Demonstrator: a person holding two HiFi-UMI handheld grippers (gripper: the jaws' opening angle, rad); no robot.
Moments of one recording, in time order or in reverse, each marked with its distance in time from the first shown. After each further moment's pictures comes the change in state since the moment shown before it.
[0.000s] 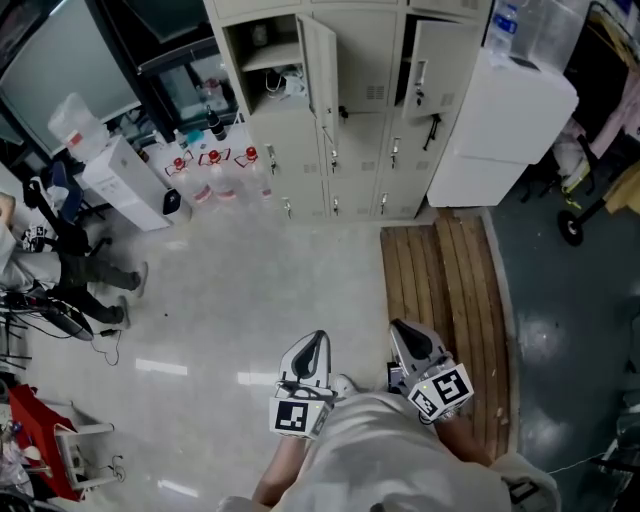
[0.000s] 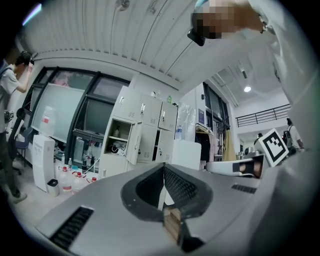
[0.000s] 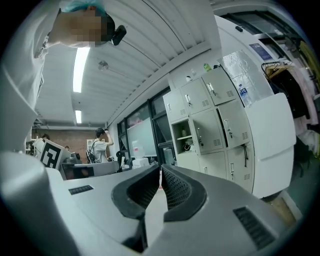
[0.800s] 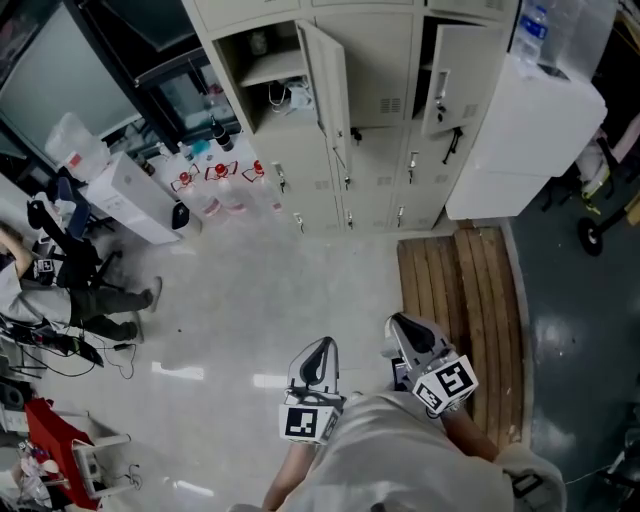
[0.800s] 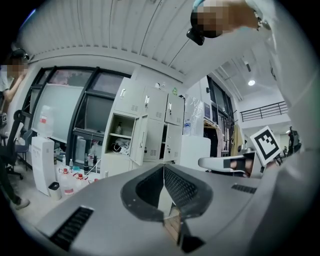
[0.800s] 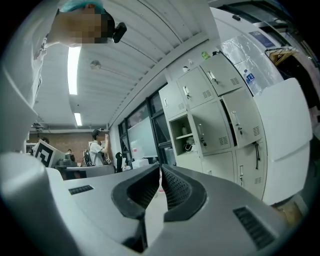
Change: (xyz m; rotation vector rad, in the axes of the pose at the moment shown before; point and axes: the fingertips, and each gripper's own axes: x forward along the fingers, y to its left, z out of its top) left arm 0.110 0.057 -0.005 0.022 0.047 0.041; right arm 0.121 -0.081 0.011 0.025 0.008 0.051
